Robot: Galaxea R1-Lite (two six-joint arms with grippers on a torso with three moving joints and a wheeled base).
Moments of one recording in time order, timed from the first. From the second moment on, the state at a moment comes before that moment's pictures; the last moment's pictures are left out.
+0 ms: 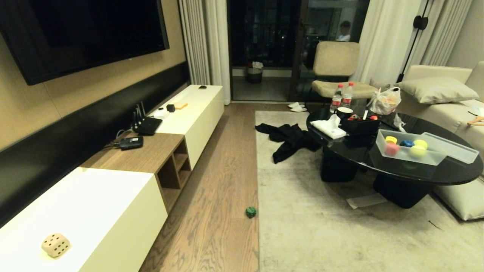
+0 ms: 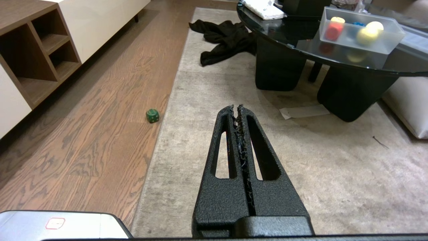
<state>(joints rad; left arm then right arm) -0.01 0.00 0.00 -0.01 0.00 -0.02 -0.01 0.00 0.00 0.01 0.01 -0.05</state>
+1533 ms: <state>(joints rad) -0.01 0.30 -0.26 0.11 0.01 0.03 -0.01 0.00 0.00 0.01 0.00 -0.06</state>
